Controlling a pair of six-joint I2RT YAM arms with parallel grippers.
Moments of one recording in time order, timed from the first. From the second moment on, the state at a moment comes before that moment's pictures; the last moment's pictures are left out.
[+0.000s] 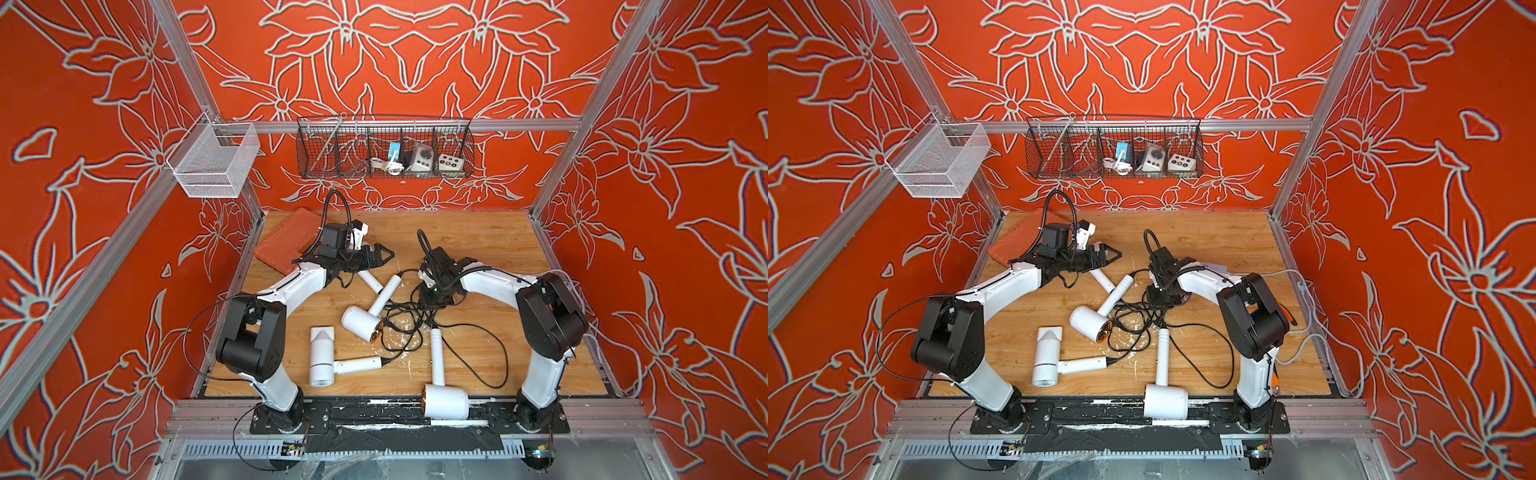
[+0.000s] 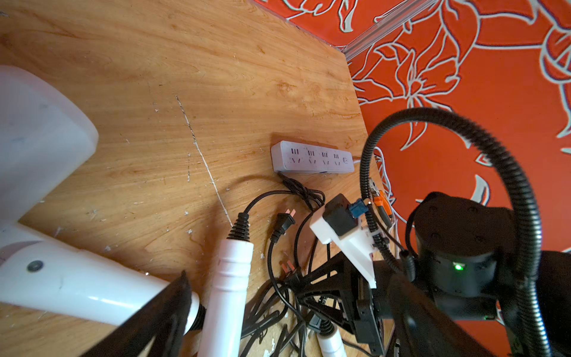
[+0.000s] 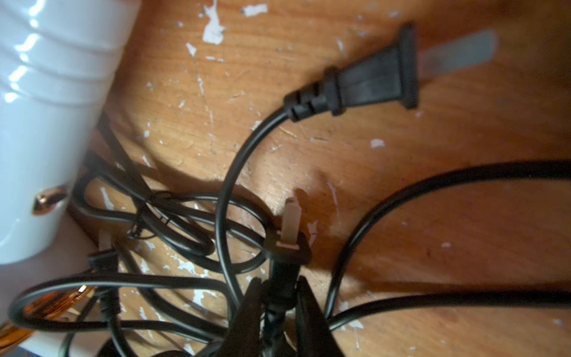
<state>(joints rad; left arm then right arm) -0.24 1.65 1.11 -0.09 0.63 -0.52 0.58 1.86 1.21 -0.66 -0.30 0.37</state>
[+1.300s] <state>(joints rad) -0.83 1.43 1.00 -0.10 0.08 -0.27 0.28 1.15 0.80 -0.17 -0.67 1.29</state>
